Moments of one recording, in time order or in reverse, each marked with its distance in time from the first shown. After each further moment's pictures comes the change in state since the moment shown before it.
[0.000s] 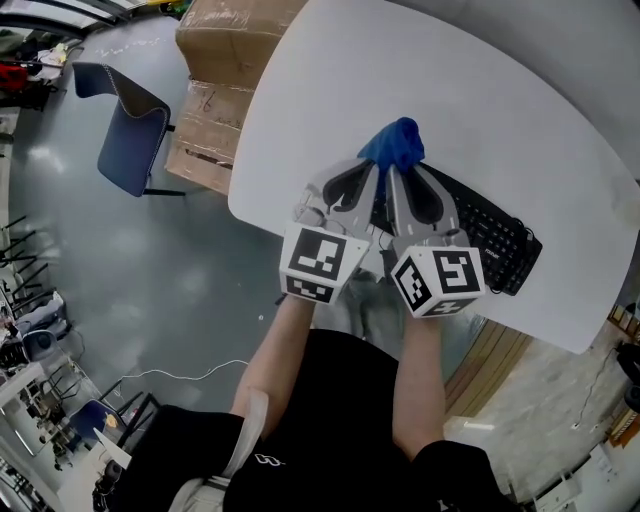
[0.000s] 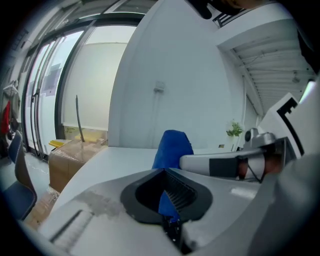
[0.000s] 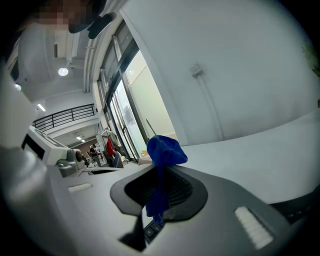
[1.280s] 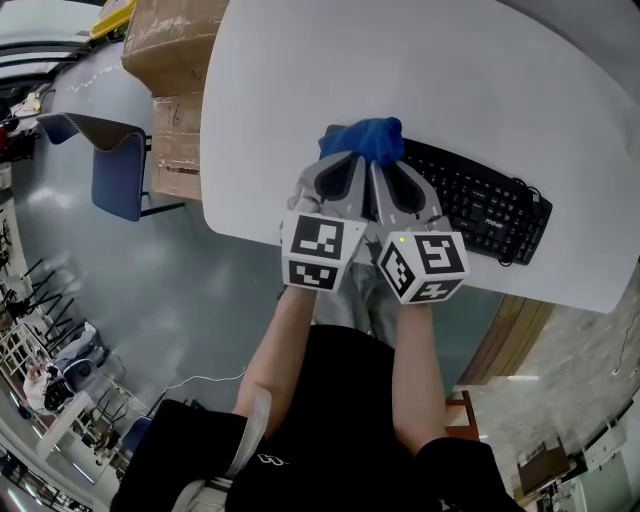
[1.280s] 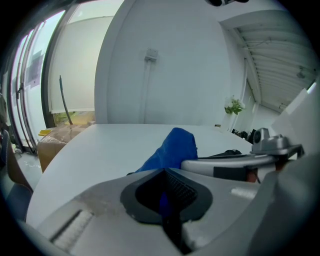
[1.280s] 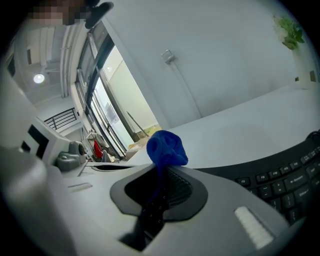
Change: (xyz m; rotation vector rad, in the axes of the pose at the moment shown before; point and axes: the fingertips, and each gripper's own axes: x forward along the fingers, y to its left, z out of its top) left arm 0.054 -0.022 -0.078 0.025 0.252 -0.057; right arm -0.002 -0.058 -0.081 0.177 0.082 -0.131
